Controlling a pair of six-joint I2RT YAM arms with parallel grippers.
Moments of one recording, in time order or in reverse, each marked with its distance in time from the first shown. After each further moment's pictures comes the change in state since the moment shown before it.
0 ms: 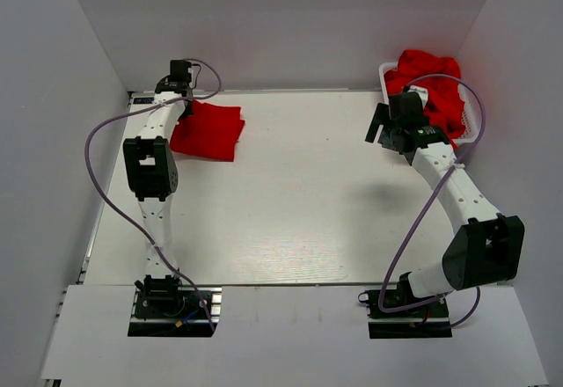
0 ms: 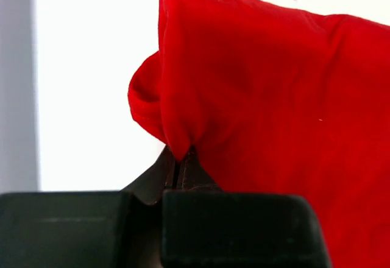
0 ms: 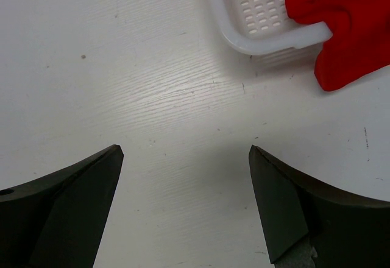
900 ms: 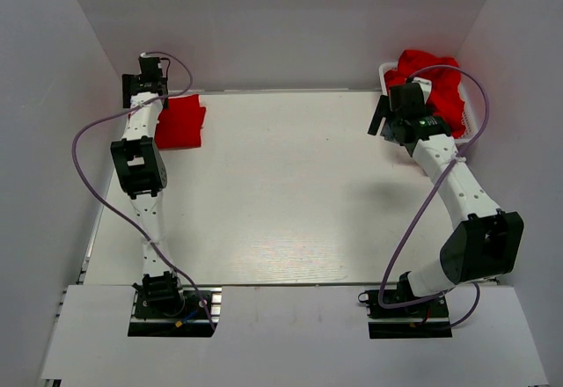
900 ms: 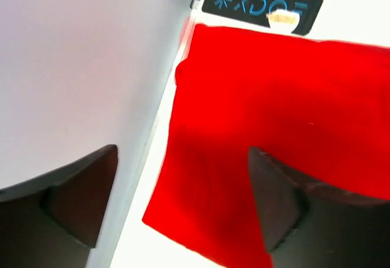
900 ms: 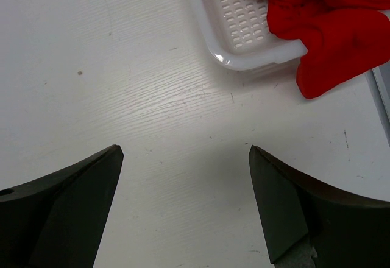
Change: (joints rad) left arm 0.164 0.133 0.174 0.162 -0.176 0.155; right arm 0.000 0.041 0.116 -0.074 0.060 0.001
